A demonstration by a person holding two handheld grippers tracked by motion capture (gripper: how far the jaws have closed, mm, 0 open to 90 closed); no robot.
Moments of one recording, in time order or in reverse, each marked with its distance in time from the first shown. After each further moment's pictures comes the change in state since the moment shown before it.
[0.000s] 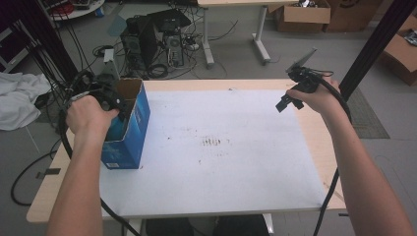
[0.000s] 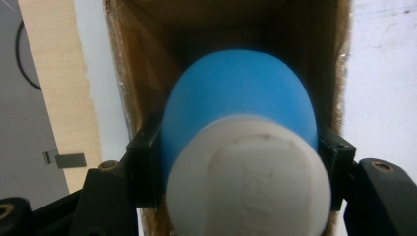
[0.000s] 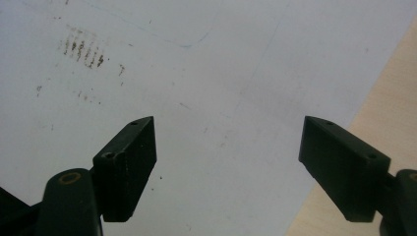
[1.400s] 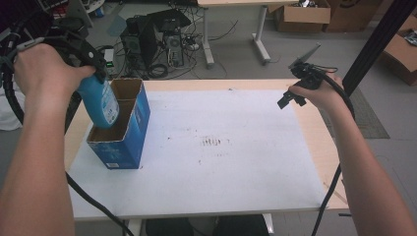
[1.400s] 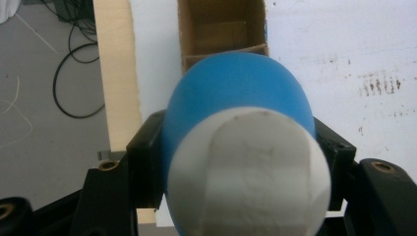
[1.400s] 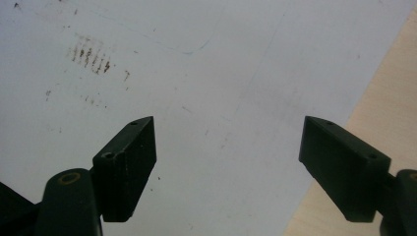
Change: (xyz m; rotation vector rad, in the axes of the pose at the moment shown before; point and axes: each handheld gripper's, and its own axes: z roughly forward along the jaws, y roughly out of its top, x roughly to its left) left arm 0.009 -0.013 -0.148 -0.170 -0.001 -0.006; right arm 0.000 0.001 -0.013 -0.024 0.006 0.006
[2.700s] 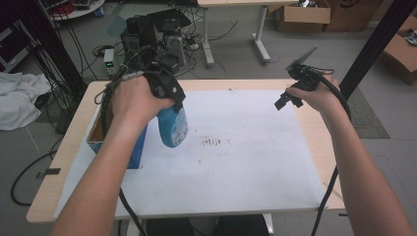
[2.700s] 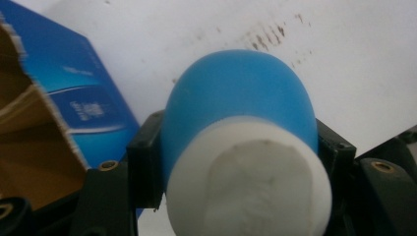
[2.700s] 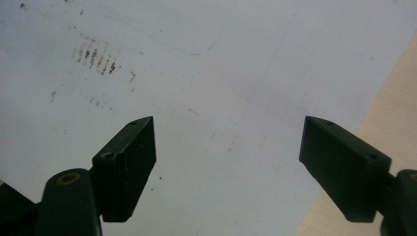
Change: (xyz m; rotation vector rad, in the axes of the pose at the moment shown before) left arm -0.149 -0.006 0.045 0.060 -0.160 0.387; right arm 0.004 0.001 0.007 0.002 0.016 -0.004
